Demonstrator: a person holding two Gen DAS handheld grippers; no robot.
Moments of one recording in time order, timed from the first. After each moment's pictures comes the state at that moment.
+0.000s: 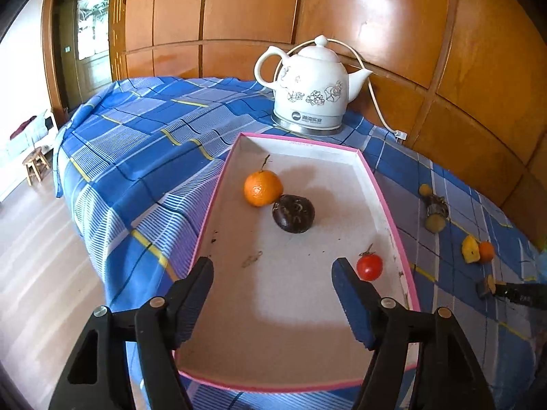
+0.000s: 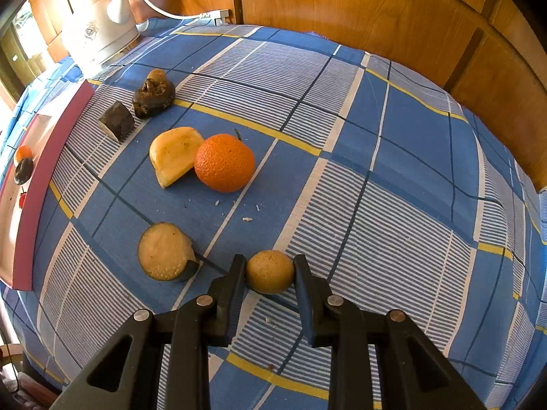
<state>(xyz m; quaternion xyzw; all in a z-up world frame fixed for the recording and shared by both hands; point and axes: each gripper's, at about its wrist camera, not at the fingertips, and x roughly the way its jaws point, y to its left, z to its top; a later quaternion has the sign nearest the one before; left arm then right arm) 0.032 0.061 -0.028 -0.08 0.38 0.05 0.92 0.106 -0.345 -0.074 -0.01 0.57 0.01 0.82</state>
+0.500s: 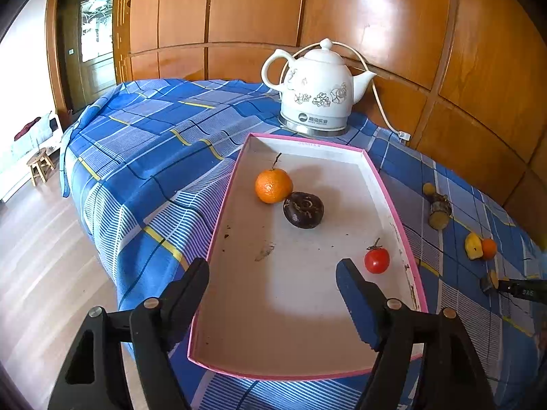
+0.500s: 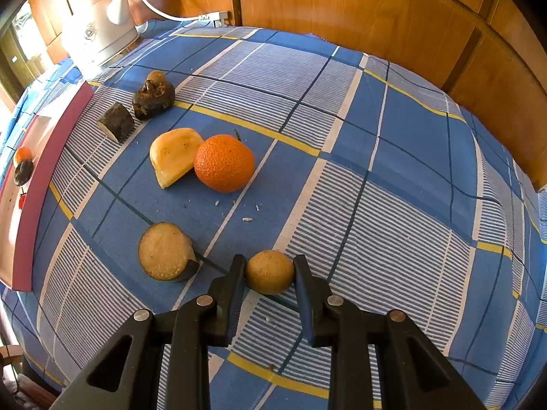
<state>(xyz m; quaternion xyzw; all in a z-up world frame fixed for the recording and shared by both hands) 0.022 0.067 -0.028 -0.08 0.38 0.06 0.92 0.104 -0.347 -0.073 -0.01 0.56 0.01 0.83</state>
